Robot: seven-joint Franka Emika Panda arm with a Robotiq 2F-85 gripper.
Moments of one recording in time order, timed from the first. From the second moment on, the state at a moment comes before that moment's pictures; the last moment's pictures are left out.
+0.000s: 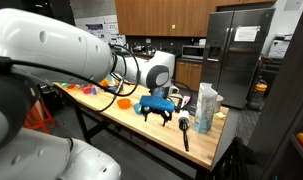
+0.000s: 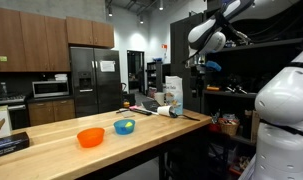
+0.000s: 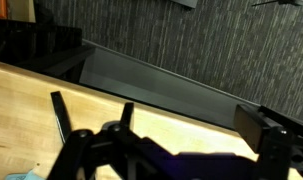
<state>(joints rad) -0.01 -0.61 -0.25 -2.58 -0.05 1.89 -0.42</state>
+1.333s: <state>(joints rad) -0.01 -0.61 -0.25 -2.58 -0.06 1.89 -0.45</state>
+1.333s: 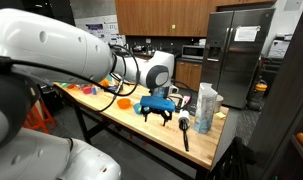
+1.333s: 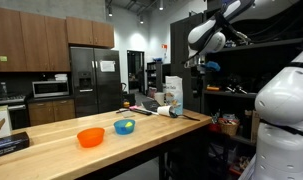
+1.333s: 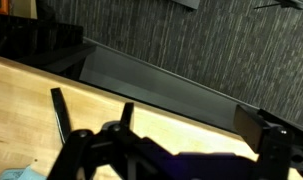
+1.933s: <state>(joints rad) -0.02 -0.61 -0.25 -2.60 -0.34 1.92 -0.79</state>
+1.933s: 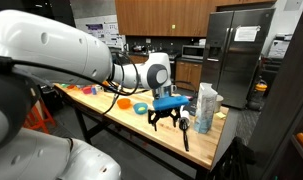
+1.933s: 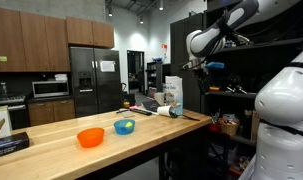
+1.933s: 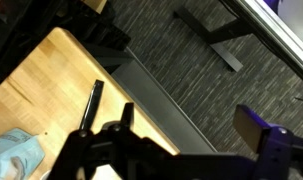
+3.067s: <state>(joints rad) -0.02 -0.61 -0.25 -2.61 -0.39 1.94 -0.89</state>
